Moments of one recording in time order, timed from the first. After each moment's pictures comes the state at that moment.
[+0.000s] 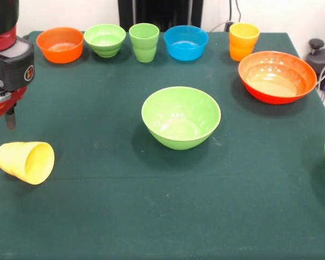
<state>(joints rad) -0.31 -0.10 -0.55 1.03 0.68 0.64 2.75</state>
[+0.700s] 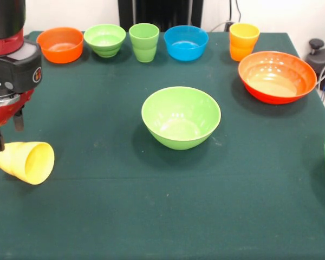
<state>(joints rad) -0.31 -0.10 -0.51 1.03 0.64 0.64 2.75</state>
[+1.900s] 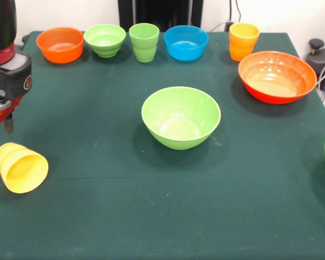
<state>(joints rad) -0.39 -0.09 -0.43 1.03 0.49 0.59 2.75</state>
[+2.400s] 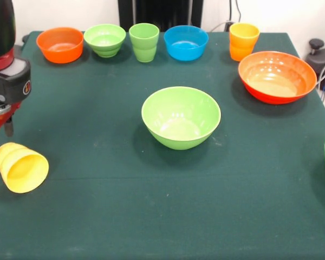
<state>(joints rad) -0.40 -0.07 -0.43 1.00 0.49 0.59 2.75</state>
